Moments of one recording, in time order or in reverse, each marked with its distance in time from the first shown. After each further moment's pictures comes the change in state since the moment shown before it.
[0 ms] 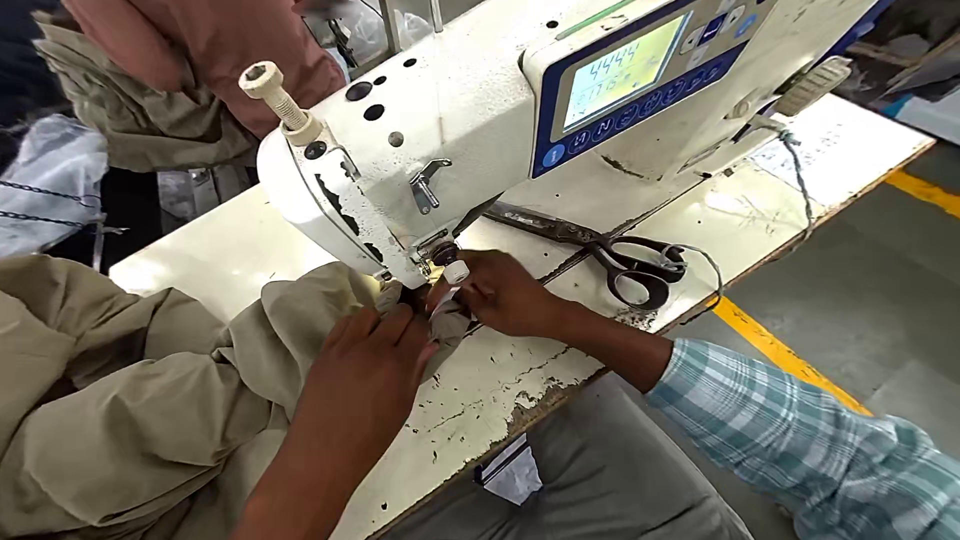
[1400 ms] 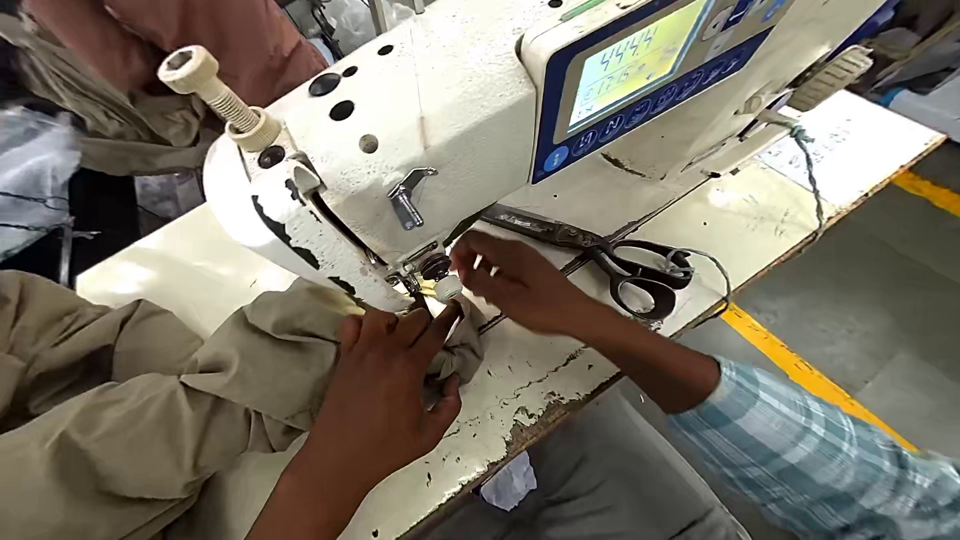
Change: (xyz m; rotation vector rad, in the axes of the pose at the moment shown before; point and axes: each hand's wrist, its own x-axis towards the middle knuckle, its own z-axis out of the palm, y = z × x) left_hand 0.009 0.005 0.031 -0.128 -0.007 -0.002; right_hand 0.007 -0.013 -0.032 0.068 -0.098 0.351
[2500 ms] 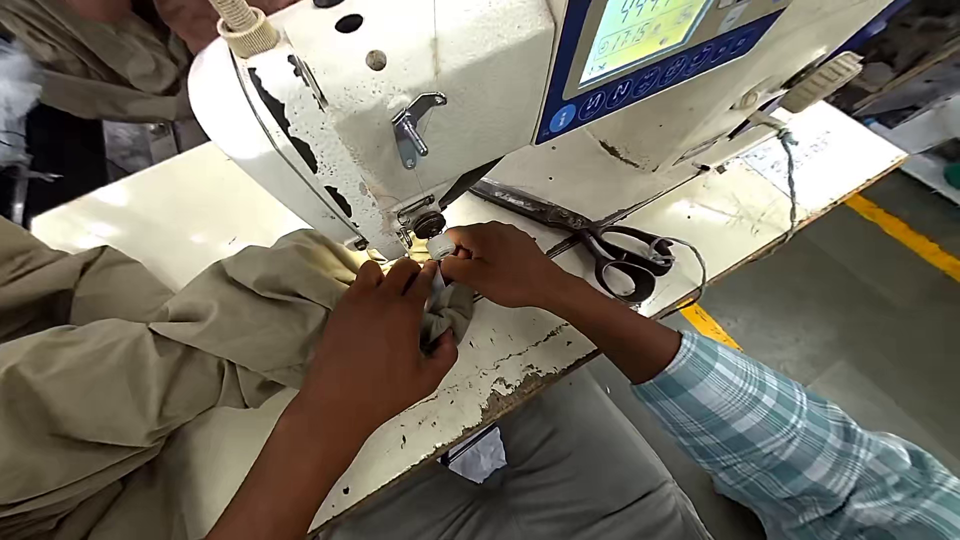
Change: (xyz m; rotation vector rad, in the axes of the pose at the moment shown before) left_hand 0.014 0.013 0.000 -0.020 -0.123 -0.172; right_hand 0.010 -0.002 0.000 -0.305 -0.184 0.229
